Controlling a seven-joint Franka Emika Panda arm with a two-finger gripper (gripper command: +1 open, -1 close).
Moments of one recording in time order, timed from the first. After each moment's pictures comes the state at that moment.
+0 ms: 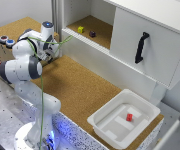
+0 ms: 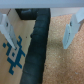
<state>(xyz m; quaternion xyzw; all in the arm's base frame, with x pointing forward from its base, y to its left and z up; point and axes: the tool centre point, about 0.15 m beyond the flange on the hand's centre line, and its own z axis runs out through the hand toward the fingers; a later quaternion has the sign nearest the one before) 0.328 0.343 0.340 -0.98 -0.07 -0.06 0.15</state>
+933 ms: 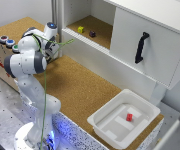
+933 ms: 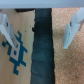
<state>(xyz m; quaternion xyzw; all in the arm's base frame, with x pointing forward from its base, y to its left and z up) 0.332 0.357 0.318 -0.98 -0.01 -0.01 0.18</state>
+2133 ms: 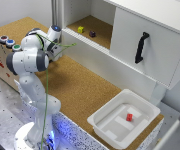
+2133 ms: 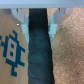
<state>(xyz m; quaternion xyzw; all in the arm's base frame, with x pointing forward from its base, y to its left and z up) 0.336 0.355 0.307 -0.98 0.01 0.02 0.19</state>
